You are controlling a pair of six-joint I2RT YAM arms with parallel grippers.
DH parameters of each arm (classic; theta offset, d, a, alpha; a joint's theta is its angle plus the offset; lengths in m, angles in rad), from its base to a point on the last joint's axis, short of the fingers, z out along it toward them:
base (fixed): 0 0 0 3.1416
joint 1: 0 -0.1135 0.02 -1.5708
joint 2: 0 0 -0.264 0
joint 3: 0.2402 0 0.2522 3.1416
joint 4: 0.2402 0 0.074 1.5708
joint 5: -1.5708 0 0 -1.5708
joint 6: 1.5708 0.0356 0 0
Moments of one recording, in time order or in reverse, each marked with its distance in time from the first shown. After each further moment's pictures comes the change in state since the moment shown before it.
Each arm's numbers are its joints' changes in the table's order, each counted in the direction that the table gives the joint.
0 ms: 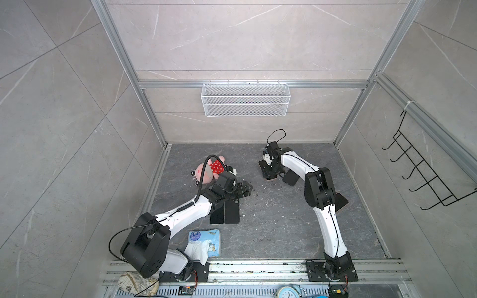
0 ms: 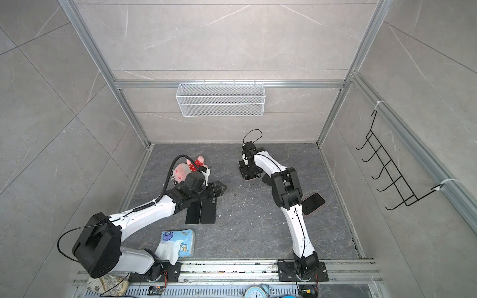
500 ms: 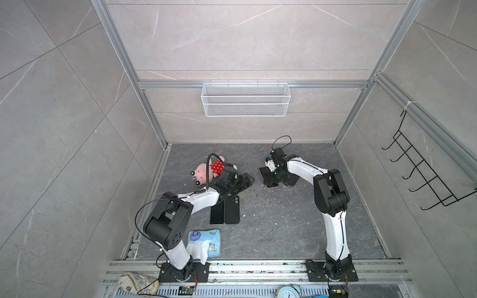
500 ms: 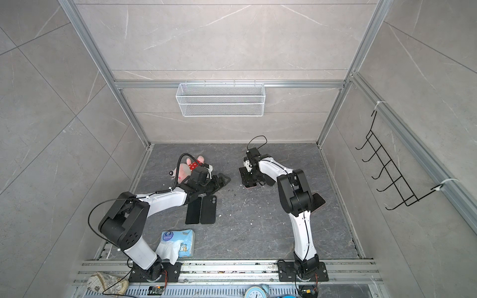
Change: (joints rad) left arm -0.061 -0.272 0.081 -0.251 -0.114 -0.189; right arm 0.000 0.230 -0.373 -0.149 0.163 0.054
